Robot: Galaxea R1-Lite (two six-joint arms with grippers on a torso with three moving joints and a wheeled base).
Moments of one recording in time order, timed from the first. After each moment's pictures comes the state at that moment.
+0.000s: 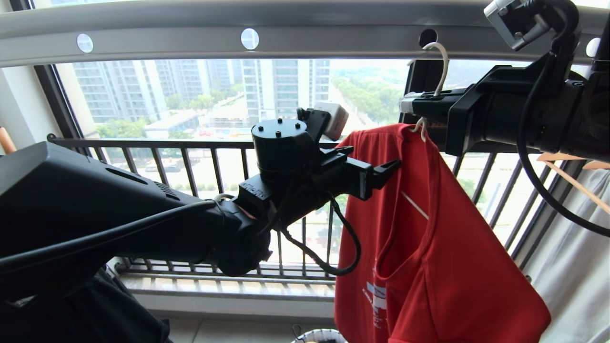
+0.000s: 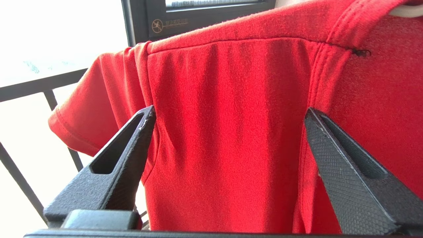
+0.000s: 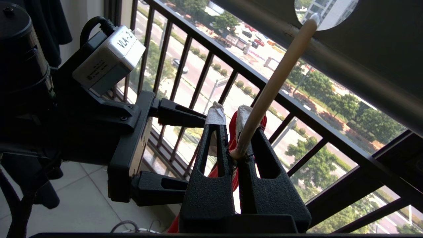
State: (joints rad) left arm -0.78 2.01 -1.28 -0.89 -0.12 -0.10; right arm 0.49 1.48 -1.26 -0.19 0.16 -0.31
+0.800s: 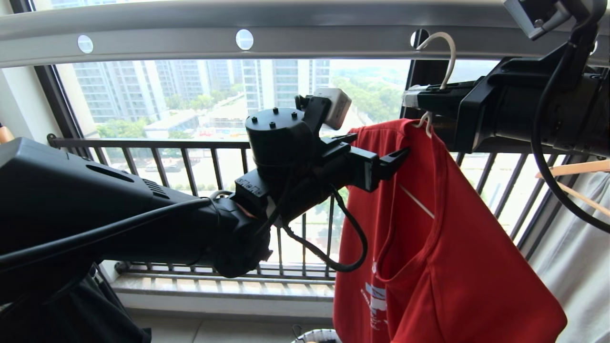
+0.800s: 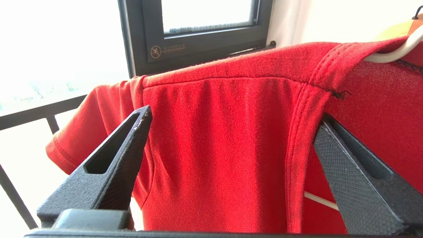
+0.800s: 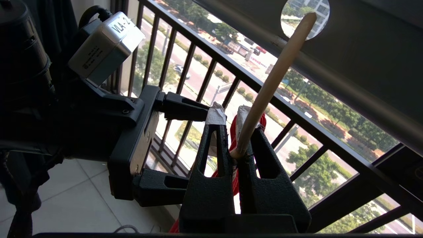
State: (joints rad) left arm -0.80 1.99 -1.31 -0.92 -0.11 -0.09; right arm 0.50 1.45 -1.26 -0.19 0.16 -0.31
